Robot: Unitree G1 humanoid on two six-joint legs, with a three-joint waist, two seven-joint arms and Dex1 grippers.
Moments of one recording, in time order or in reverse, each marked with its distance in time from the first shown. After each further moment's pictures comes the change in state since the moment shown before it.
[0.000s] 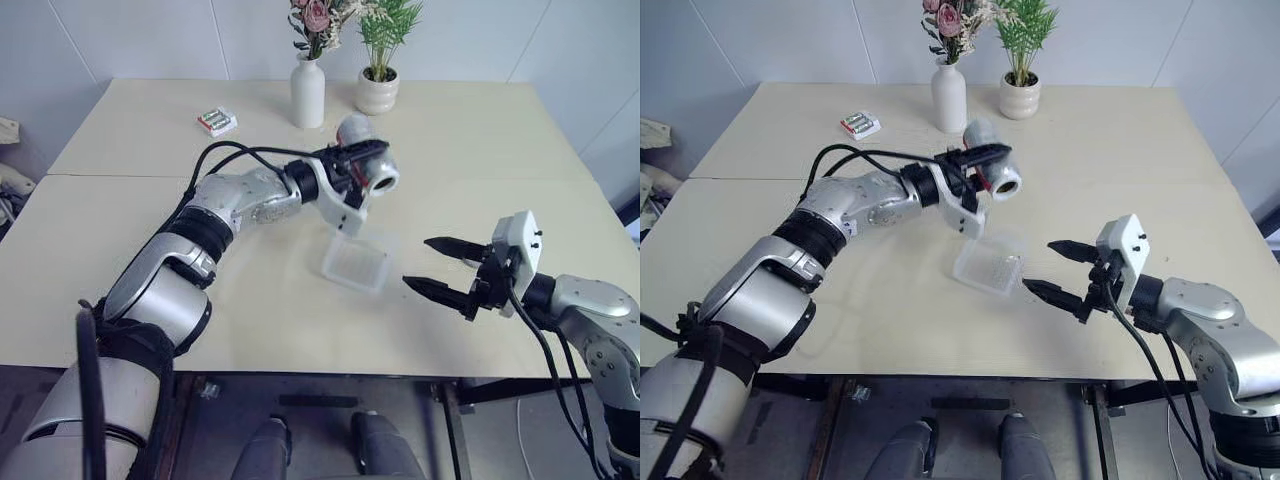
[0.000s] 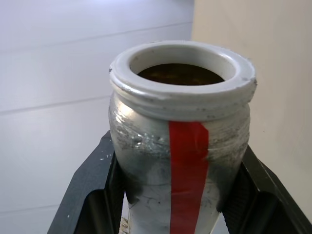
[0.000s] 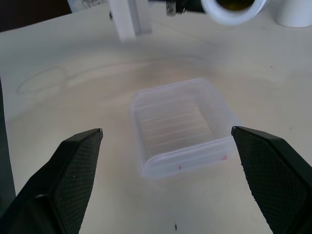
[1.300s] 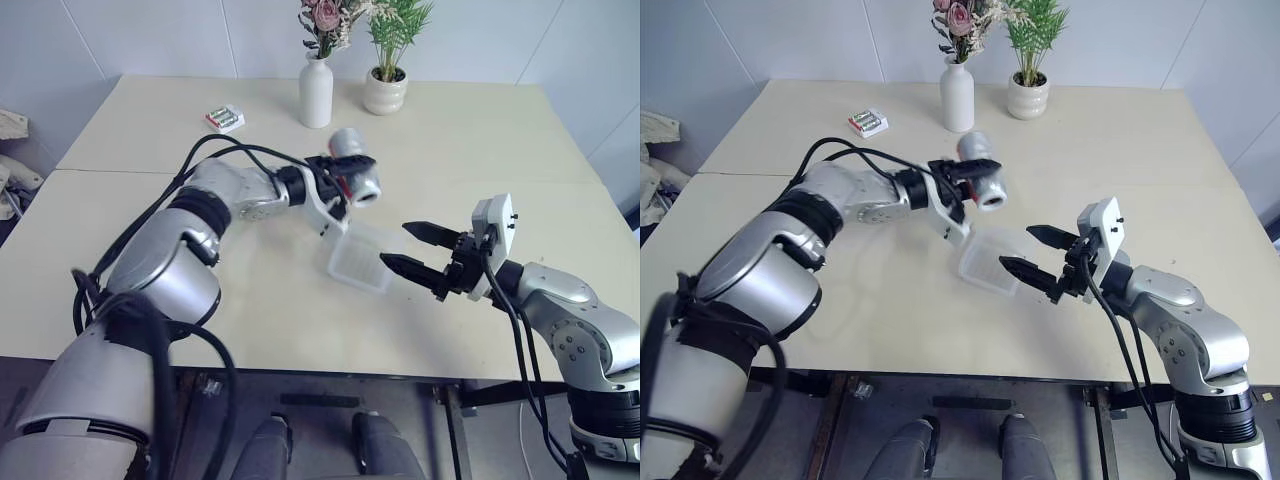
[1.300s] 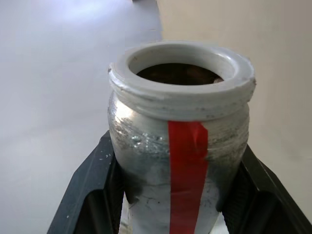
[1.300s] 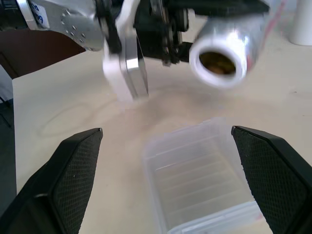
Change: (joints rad) left arm -0.089 -0.022 0.024 0.333 -0.174 -0.224 -0.082; right arm -0.119 0.102 0.070 0.052 0.060 0.032 -0.091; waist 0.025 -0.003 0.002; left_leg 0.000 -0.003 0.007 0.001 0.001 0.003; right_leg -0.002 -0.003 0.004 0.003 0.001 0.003
